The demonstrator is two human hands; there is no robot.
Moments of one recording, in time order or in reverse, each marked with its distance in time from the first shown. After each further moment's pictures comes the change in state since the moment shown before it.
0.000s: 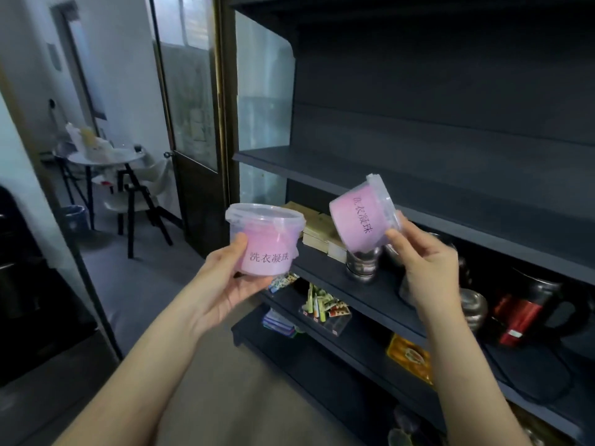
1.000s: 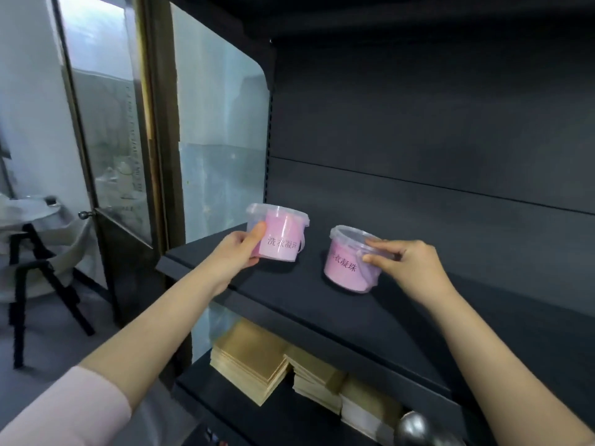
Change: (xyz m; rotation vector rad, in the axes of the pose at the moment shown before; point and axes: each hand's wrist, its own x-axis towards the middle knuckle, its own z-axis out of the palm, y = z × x) left_hand 0.627 0.115 0.003 0.676 -0.198 0.221; right_hand 0.487 0.167 0.162 -0.625 -0.155 -0.113
